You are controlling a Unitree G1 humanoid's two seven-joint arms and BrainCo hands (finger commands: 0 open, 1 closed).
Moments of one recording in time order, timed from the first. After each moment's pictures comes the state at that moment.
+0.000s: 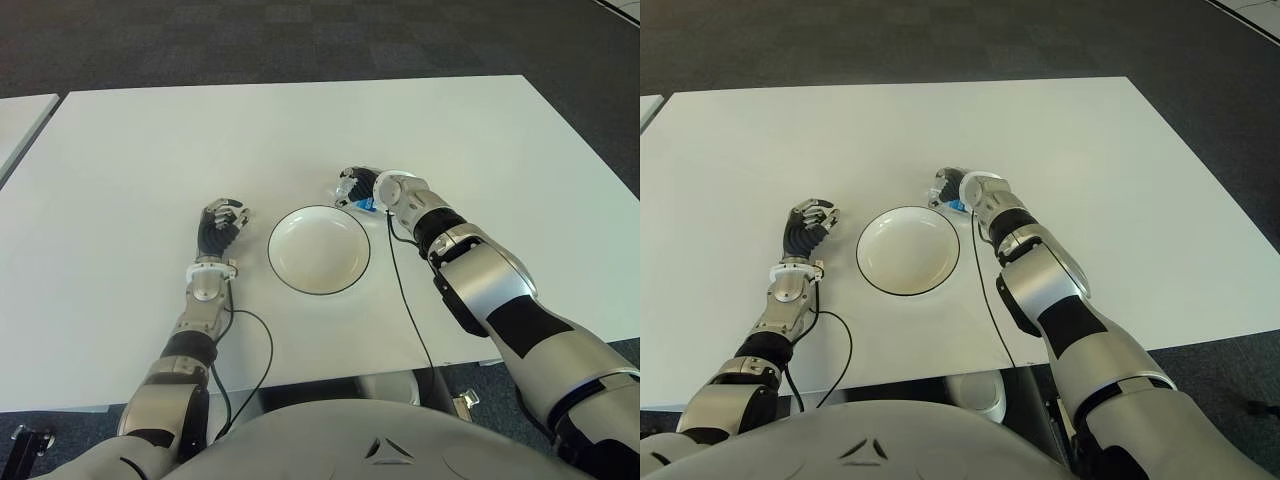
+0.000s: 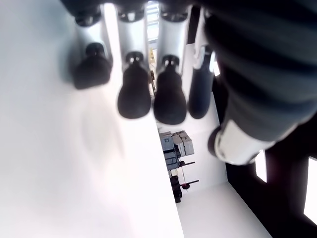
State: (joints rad) left arm -0.21 0.16 0.08 0.84 0.09 -0.51 0.20; right arm -1.01 -0.11 0.48 1.31 -0.64 -0.03 0.19
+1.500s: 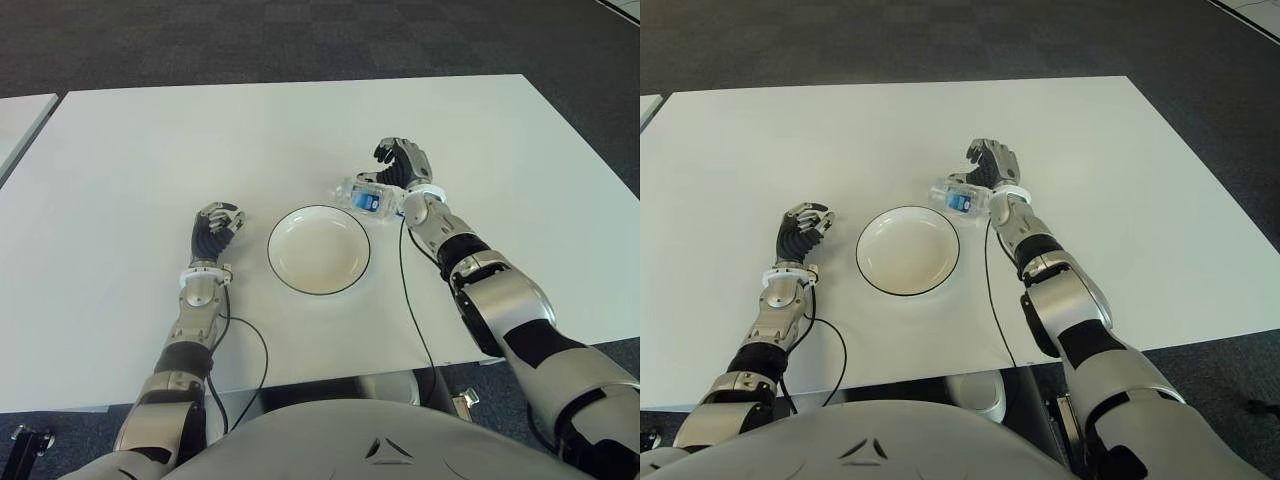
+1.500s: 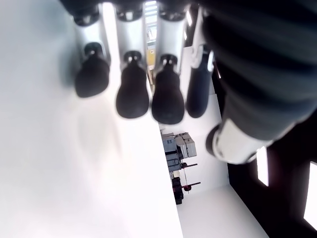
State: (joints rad) left arm -0.12 0.16 0.10 0.66 0.06 -0.42 0.17; right arm -0.84 -0.20 0.36 1.22 -0.55 -0.28 -0.47
